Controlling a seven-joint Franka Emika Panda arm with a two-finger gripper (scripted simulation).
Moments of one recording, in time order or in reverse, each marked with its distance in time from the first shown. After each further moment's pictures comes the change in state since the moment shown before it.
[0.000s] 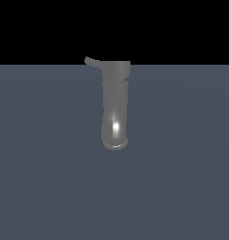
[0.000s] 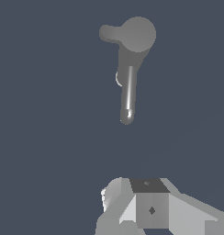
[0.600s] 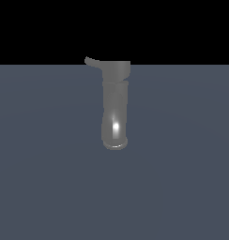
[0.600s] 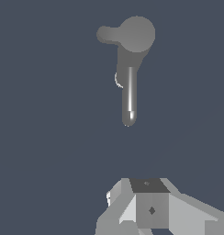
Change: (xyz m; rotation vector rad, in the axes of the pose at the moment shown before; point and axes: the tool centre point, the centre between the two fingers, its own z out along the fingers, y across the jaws) arm 0.006 -0.009 0.007 -0.001 0.000 0.054
